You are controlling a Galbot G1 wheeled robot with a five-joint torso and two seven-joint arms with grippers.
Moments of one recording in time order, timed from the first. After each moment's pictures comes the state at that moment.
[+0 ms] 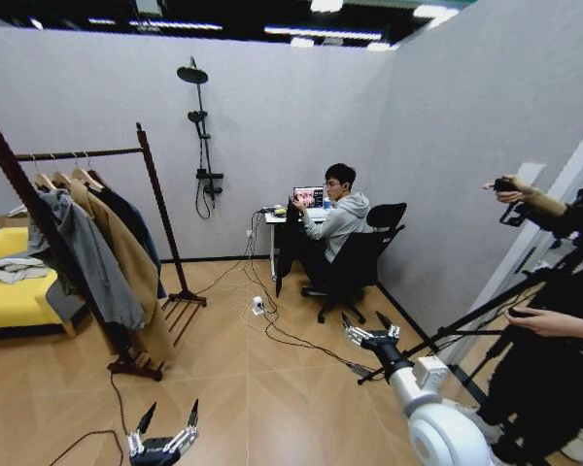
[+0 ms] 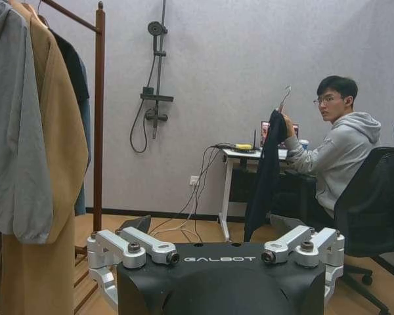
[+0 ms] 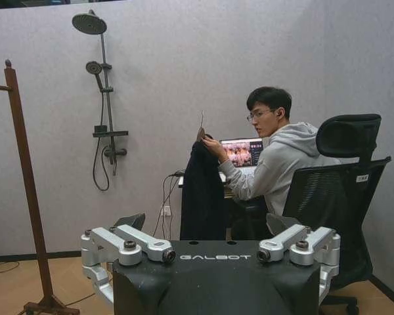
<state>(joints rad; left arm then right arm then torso) 1.86 -1.52 -0.65 -2.22 -0.22 -0.12 0.14 -1.33 1.28 0.60 2.28 0.40 -0.38 0.12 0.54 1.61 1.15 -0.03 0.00</state>
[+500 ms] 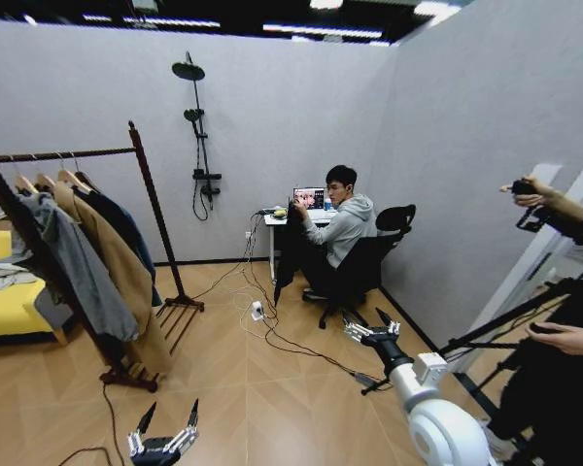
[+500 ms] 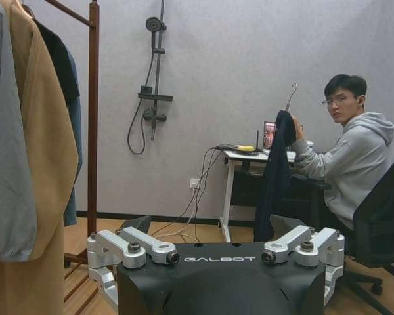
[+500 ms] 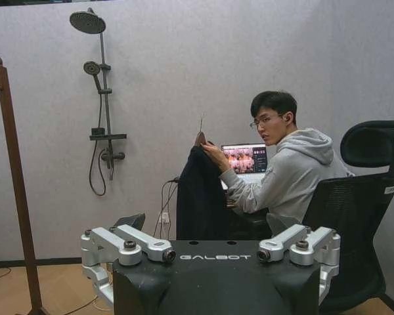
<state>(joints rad) 1.86 -1.52 -0.65 -2.22 -0.22 -0.12 0.14 -1.32 1.25 0.62 2.28 0.42 -0.38 0.11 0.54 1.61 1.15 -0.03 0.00</state>
